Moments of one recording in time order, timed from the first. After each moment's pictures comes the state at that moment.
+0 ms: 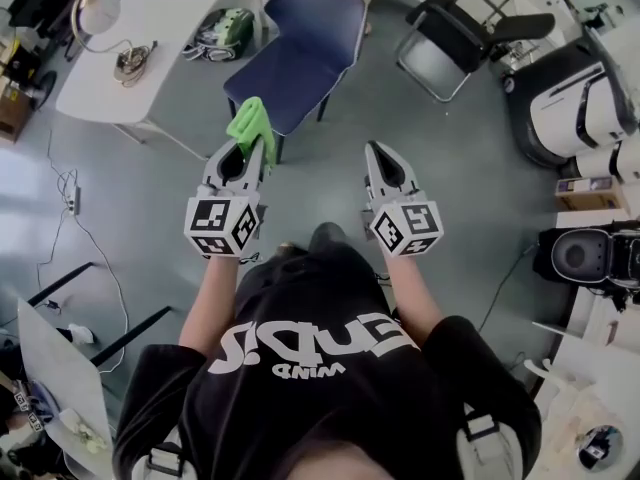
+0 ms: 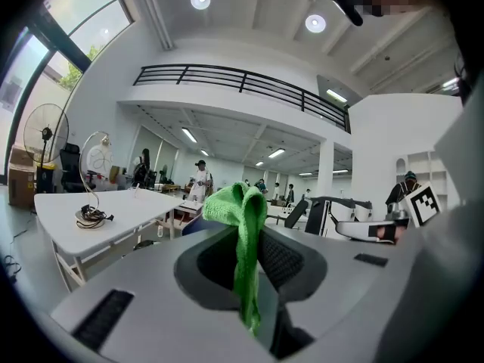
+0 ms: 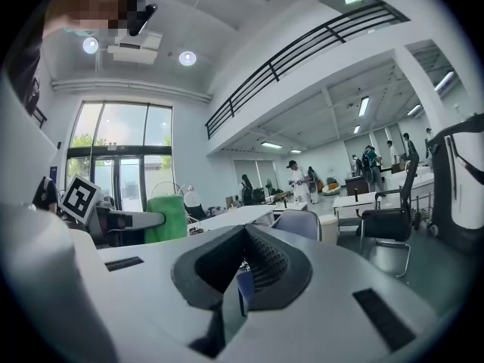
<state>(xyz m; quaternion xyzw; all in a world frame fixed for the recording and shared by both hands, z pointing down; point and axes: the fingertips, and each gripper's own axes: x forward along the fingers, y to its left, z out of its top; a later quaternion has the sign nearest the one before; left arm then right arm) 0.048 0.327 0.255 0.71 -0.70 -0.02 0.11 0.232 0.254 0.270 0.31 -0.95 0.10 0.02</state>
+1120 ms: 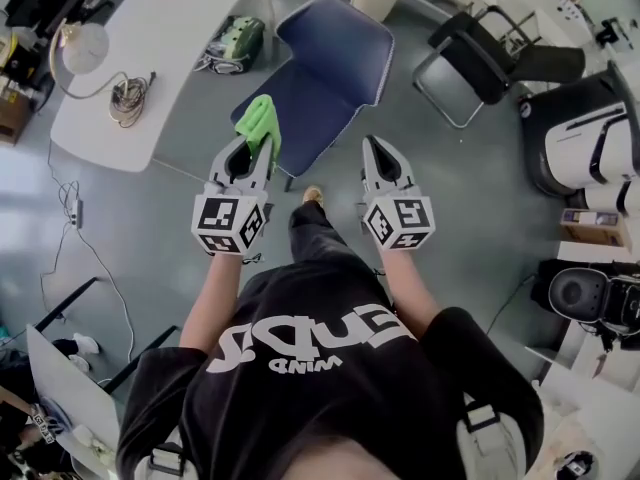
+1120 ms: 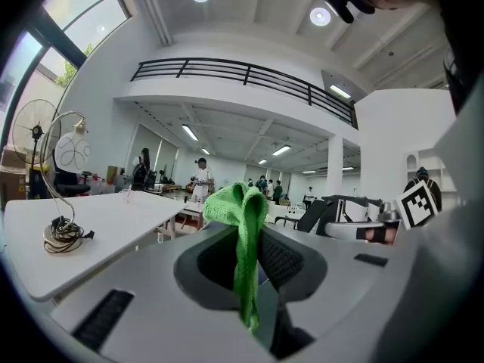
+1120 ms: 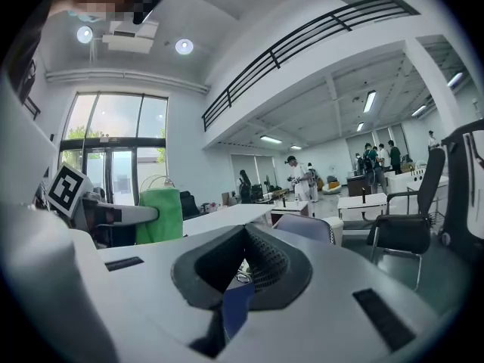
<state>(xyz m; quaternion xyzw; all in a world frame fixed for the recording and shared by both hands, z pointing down) -0.055 0.157 0.265 0.71 -0.70 -0.01 0.10 0.107 0.076 0.289 0.31 -0.94 0.10 0.04</state>
